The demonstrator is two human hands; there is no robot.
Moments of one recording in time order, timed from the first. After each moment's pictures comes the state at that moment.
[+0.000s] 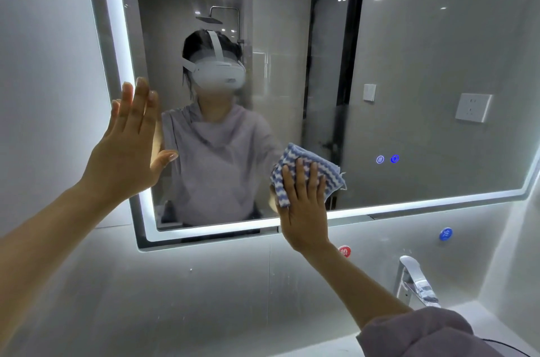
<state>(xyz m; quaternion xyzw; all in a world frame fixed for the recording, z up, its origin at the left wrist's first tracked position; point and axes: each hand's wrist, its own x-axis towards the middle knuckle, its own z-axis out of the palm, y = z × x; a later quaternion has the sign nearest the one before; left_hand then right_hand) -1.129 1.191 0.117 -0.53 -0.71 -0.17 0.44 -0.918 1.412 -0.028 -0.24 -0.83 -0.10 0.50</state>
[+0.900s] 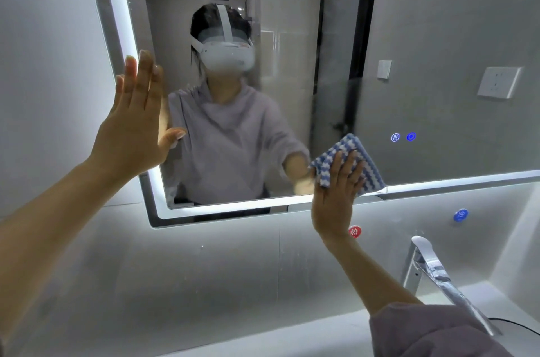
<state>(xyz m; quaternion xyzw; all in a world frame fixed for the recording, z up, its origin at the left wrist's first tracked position) -1.128 1.191 0.118 -0.52 -0.71 -0.16 0.44 -0.907 1.424 -0.044 -0.39 -0.74 0.06 0.55</state>
